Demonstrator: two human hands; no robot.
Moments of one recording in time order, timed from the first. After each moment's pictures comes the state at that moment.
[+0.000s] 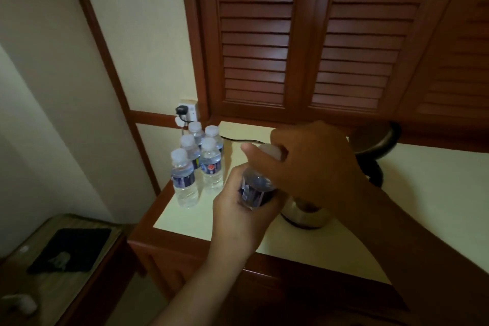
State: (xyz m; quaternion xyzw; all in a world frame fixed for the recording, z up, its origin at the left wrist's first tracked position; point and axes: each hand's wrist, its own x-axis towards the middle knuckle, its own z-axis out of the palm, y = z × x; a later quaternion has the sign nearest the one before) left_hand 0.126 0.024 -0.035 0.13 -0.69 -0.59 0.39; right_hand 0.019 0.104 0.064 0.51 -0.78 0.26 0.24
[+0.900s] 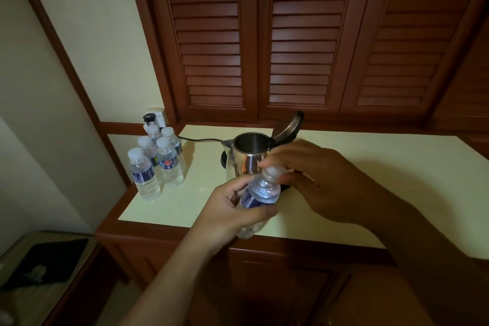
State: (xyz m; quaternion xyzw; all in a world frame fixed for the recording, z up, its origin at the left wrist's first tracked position) left_hand 0.124 0.101 -0.022 0.01 -0.69 -0.70 0.16; right_hand -0.001 0.275 0.059 0.62 -0.73 0.30 0.03
